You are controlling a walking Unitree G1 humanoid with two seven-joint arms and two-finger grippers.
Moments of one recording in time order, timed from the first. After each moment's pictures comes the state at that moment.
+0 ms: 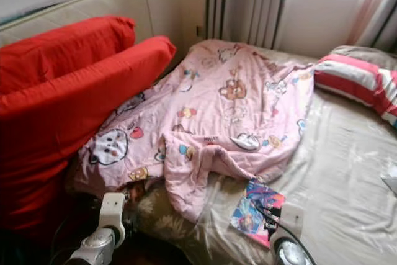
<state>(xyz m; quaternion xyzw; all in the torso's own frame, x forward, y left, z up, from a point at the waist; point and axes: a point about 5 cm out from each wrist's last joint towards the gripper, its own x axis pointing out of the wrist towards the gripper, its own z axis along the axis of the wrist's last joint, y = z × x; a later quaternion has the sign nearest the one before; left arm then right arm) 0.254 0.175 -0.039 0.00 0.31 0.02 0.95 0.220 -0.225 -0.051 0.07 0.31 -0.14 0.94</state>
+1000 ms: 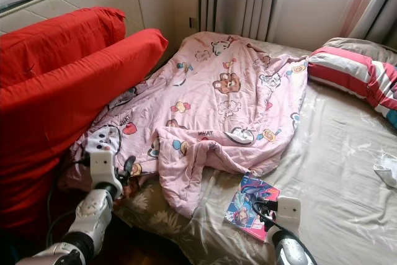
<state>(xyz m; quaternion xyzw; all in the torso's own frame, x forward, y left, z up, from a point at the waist) 0.308 0.182 0.028 -0.01 0.09 0.02 1.00 0.239 -0.217 -0.028 0.04 0.20 -0.05 0.98</state>
